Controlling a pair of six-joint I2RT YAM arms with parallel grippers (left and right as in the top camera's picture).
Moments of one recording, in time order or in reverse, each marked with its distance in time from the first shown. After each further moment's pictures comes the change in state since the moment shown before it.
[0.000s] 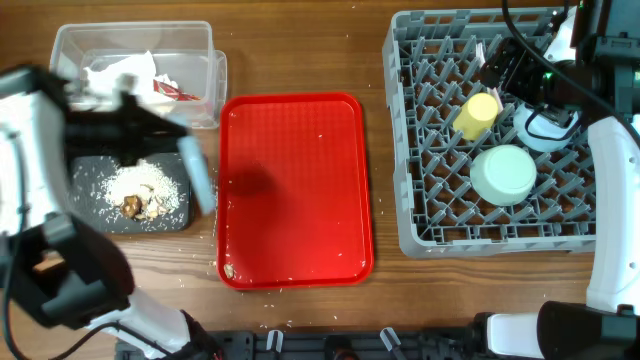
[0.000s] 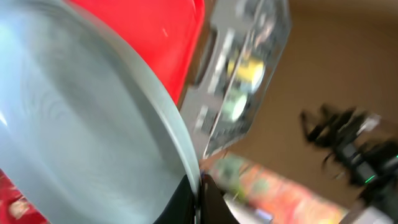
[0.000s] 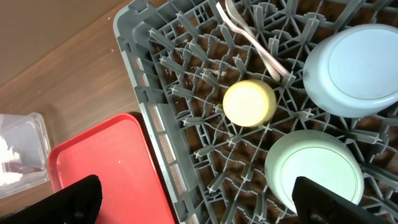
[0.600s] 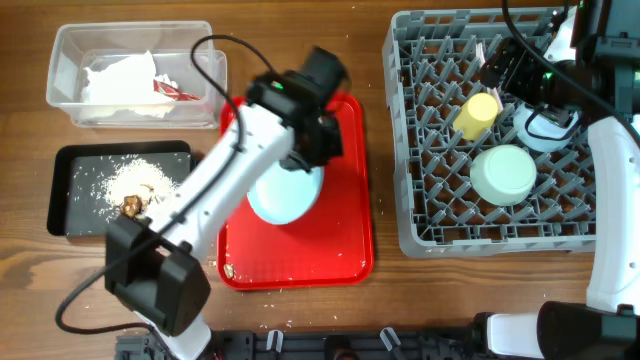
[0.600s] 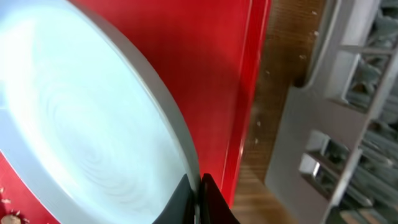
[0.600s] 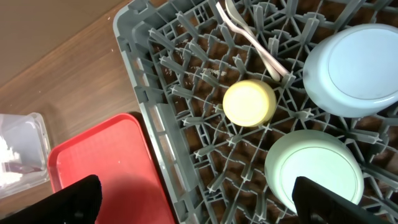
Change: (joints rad) left arm -0.963 -0.002 0.001 0.437 -0.895 -0.852; right arm 0.000 0.000 0.000 0.000 0.000 0.000
